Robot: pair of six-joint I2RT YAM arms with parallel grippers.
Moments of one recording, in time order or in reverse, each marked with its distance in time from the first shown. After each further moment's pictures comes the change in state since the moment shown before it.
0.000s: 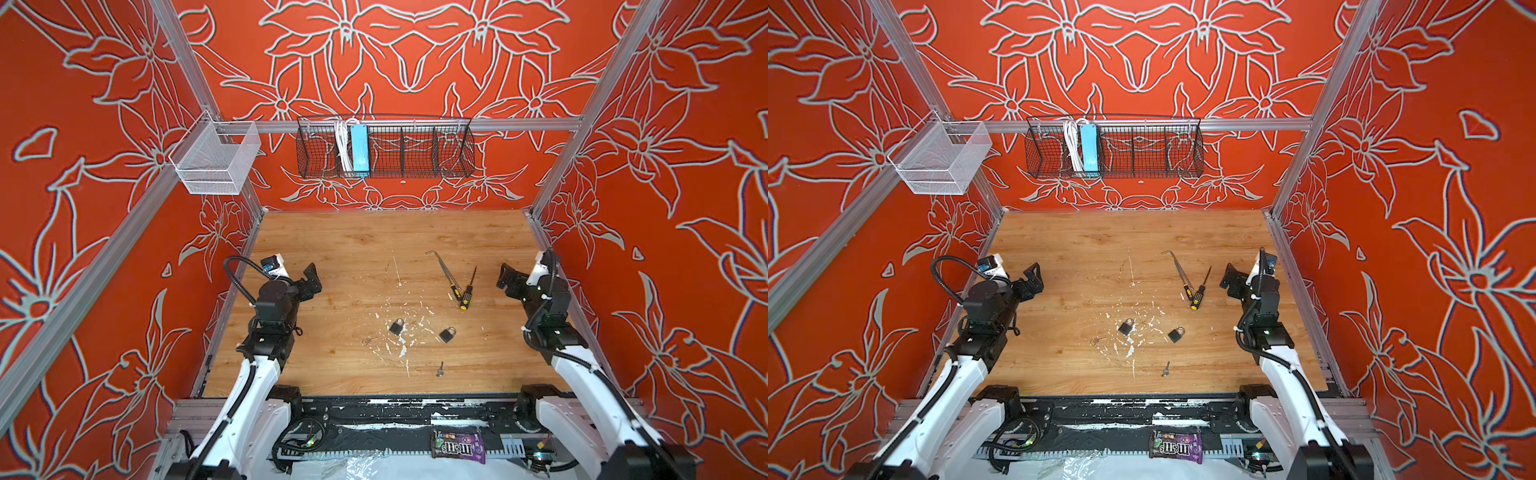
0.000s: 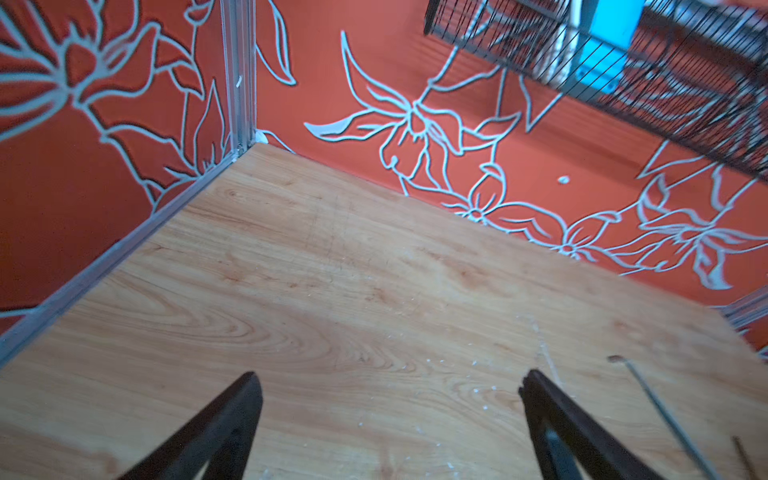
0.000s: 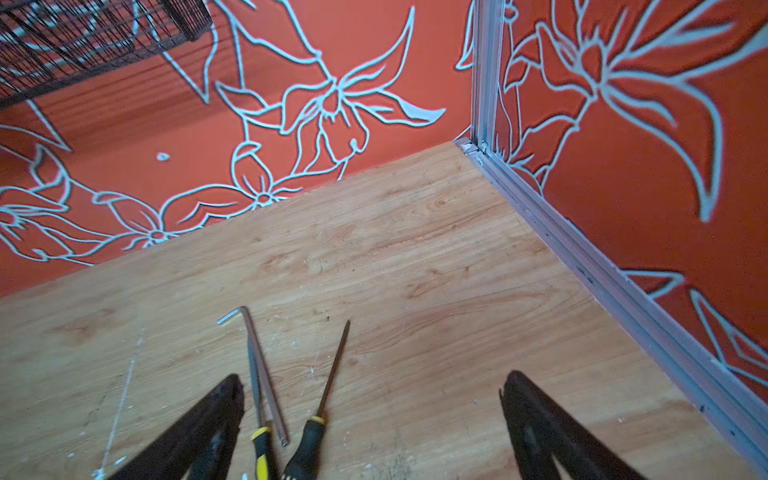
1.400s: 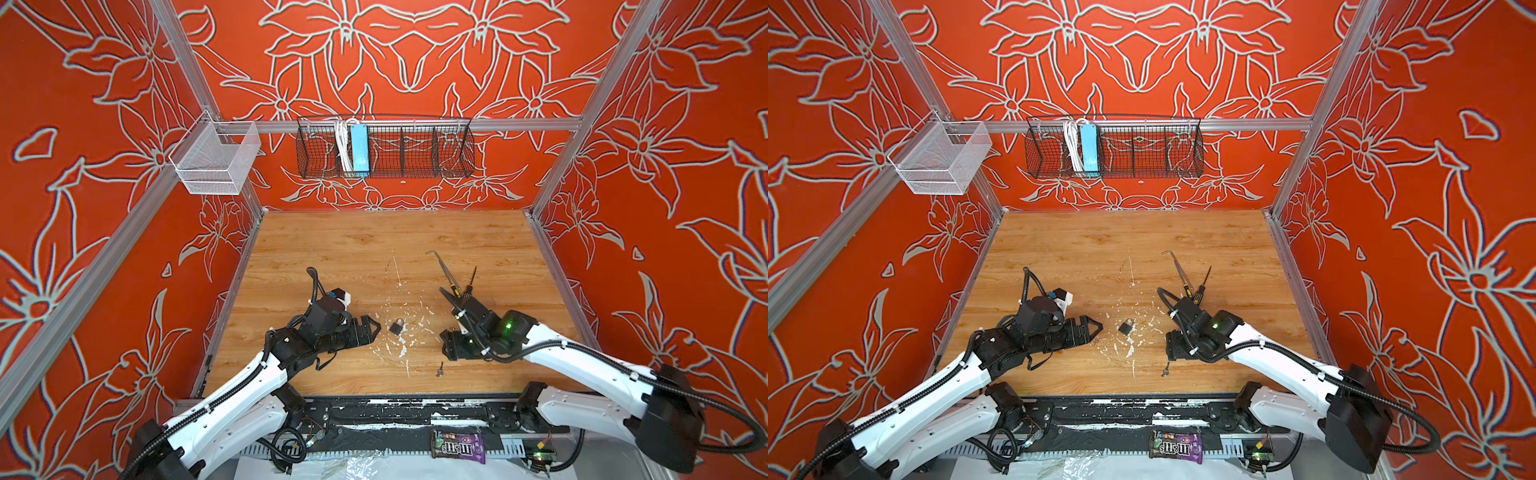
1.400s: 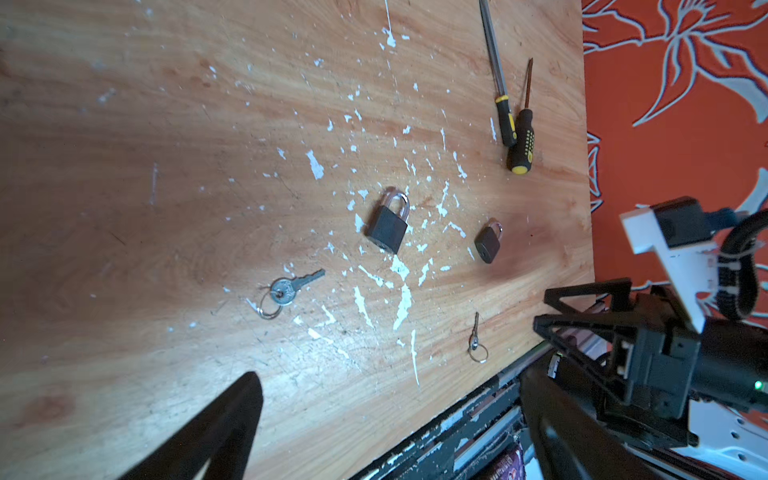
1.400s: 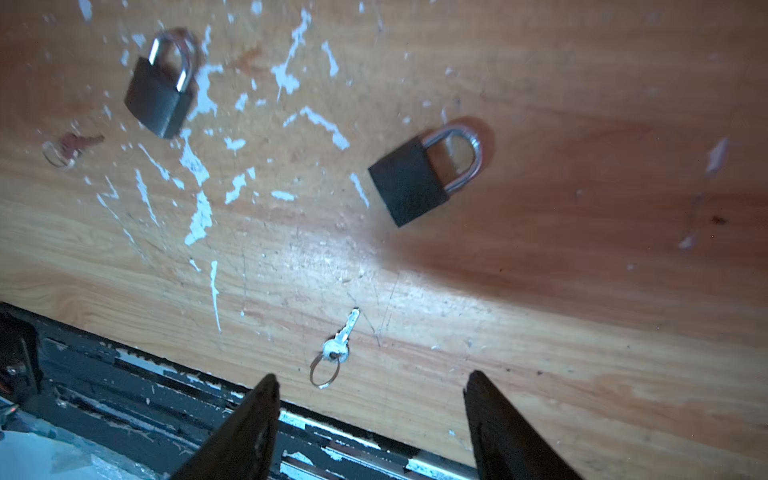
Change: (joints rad) left arm -0.639 0.083 0.104 -0.560 0.274 -0.480; right arm 0.826 0.320 0.242 -0.870 -0.186 0.408
